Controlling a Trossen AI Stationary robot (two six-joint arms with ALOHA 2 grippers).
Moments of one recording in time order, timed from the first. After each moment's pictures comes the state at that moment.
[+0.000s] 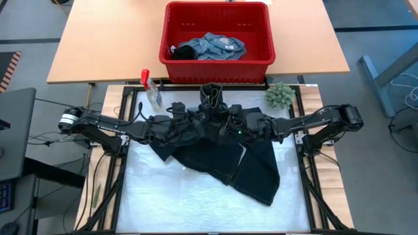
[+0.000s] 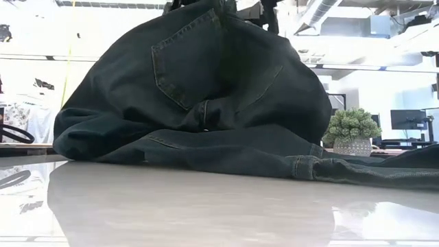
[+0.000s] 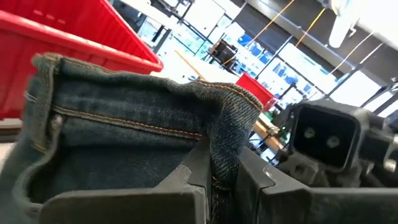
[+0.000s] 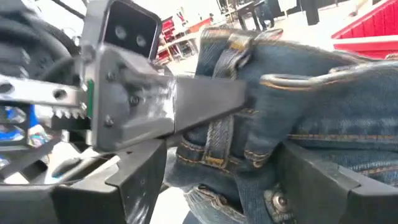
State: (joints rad) left arm -0.10 1.41 1.02 0.42 -0.71 -0.65; right arm 0.09 1.46 1.04 0.38 0.45 0.47
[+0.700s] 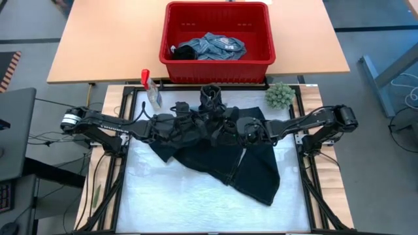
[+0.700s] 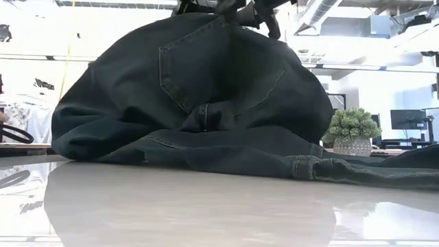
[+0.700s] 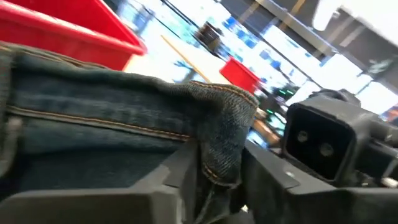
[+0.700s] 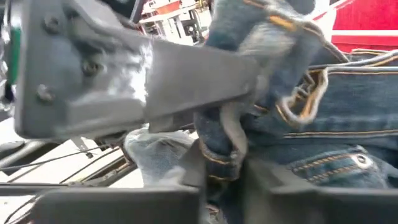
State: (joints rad) left arm -0.06 1.42 1.02 0.43 -0.58 -0.66; right arm 0.12 1.52 1.11 0.22 0.59 0.44
